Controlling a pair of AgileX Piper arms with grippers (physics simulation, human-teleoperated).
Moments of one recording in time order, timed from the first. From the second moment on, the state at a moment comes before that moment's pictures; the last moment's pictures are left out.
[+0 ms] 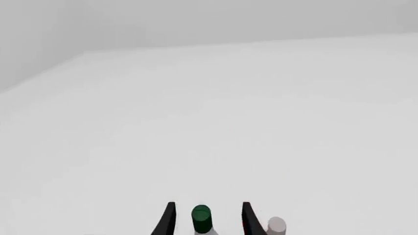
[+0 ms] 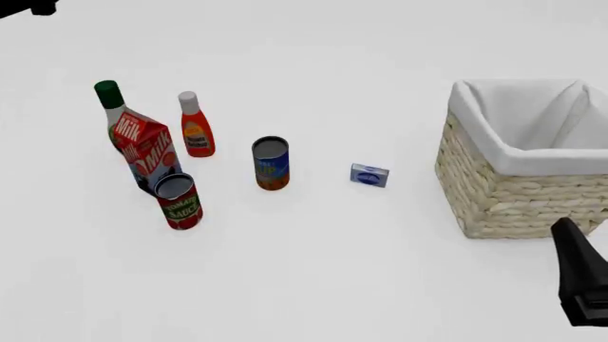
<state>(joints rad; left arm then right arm) 0.13 1.34 -1.22 -0.02 0.09 0.05 0.00 -0.05 -0.01 -0.02</state>
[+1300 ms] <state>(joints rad) 0.19 1.94 -1.61 0.09 -0.02 0.08 0.00 -0.03 -0.02 0.00</state>
